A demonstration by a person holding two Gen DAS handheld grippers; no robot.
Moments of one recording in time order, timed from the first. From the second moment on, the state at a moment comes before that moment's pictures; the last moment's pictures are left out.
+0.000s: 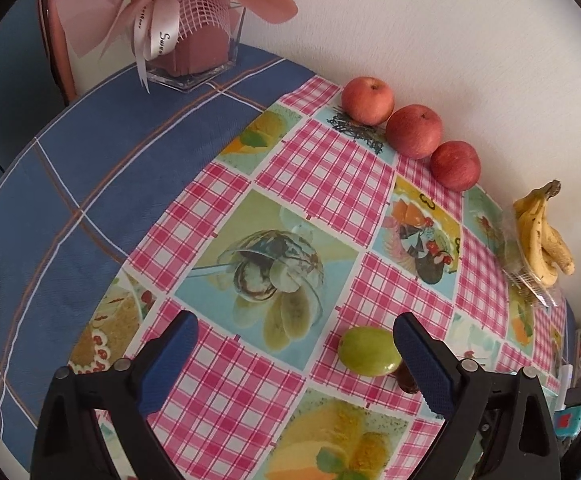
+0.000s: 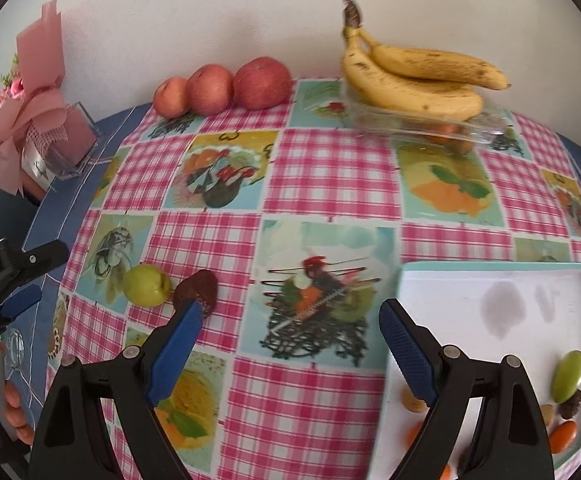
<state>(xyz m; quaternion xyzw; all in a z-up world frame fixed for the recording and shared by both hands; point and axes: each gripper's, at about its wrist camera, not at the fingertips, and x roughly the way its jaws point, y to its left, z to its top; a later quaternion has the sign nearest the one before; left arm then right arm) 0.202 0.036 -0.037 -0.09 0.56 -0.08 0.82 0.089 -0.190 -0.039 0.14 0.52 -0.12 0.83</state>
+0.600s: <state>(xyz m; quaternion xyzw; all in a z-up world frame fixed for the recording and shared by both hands) 0.212 0.036 -0.051 -0.09 0.57 -0.07 0.82 0.126 -0.140 -0.078 0.12 0.53 -0.06 0.84</state>
